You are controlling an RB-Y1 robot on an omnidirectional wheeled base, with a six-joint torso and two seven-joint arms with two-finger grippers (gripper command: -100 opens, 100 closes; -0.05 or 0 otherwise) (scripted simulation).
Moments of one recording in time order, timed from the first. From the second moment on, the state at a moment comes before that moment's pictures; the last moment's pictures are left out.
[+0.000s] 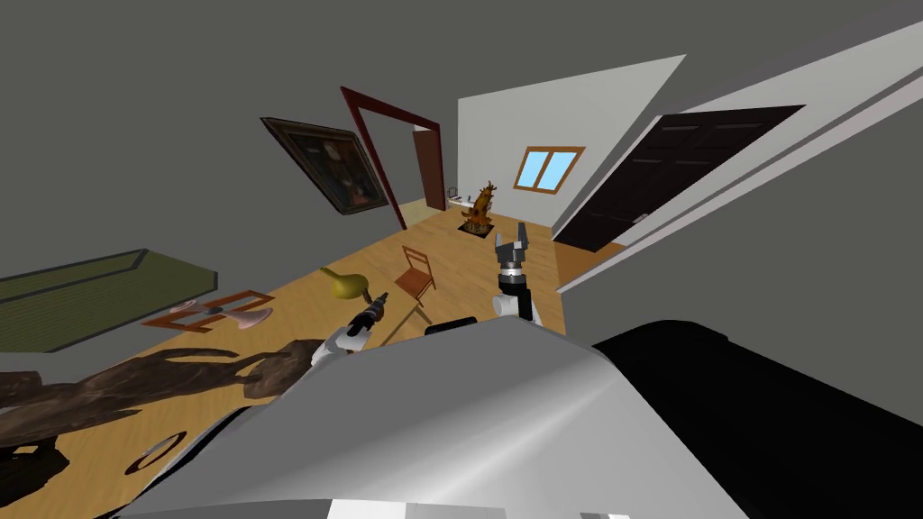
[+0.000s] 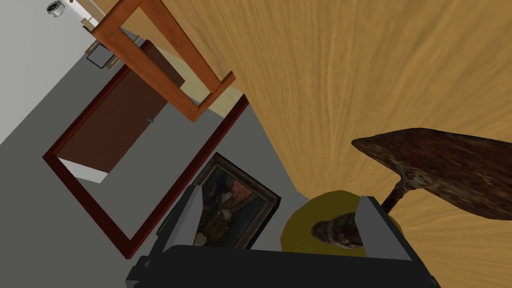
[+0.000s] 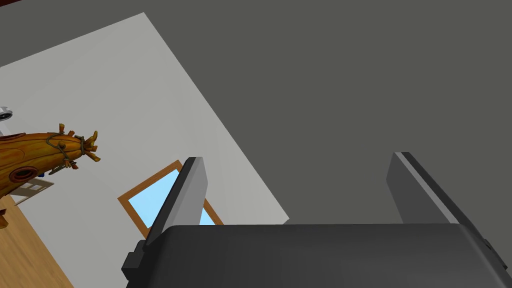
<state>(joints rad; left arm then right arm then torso) -0.07 0.51 -0.19 -0.77 -0.15 -0.20 -0.16 0.45 0.01 0.07 -2.26 -0.05 -0.43 -0.16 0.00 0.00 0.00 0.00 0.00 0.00</state>
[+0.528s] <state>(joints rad) -0.16 0.55 -0.21 -0.57 -0.16 -0.19 -0.18 0.45 0.01 0.07 -2.26 -0.05 -0.43 -0.16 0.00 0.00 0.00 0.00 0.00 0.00</state>
